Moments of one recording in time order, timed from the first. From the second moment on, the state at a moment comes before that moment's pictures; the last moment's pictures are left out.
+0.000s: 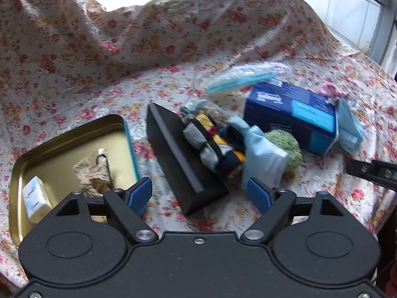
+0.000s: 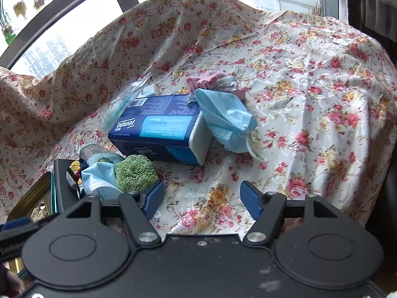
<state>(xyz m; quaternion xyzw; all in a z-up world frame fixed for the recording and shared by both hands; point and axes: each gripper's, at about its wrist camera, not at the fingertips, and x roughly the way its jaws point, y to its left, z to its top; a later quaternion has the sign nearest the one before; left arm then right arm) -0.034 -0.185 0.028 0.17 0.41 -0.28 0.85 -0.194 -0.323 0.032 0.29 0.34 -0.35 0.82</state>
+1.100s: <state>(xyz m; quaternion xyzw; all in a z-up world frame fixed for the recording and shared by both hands) -0.035 -0.169 0.002 0.17 0.44 -0.31 0.83 -0.074 -0.323 -0.008 0.29 0.40 -0.26 0.83</state>
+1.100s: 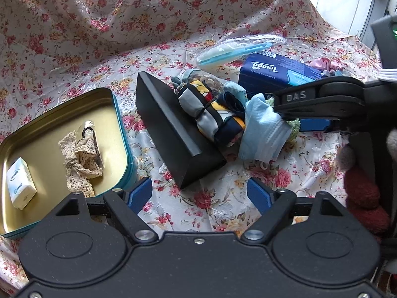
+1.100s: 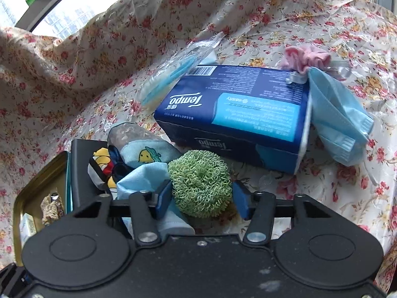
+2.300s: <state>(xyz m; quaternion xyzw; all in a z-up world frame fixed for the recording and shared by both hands) -0.065 -0.281 -0.044 0.31 0.34 -0.45 0.76 -0.160 -0.348 -0.001 0.27 0.37 -0.34 0.82</state>
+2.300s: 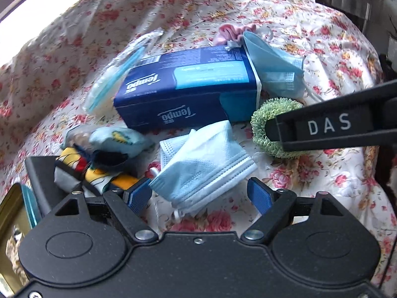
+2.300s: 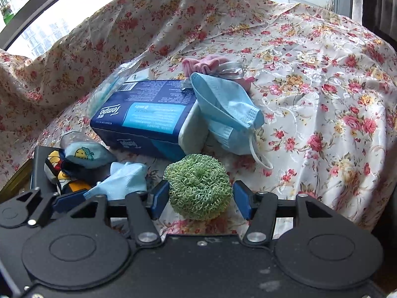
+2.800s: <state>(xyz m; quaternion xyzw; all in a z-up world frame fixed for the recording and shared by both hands) -0.057 -0.280 -0.042 0.28 0.33 -0.49 0.76 -0.158 -0.360 -0.003 0.29 0.37 -0.31 0.82</state>
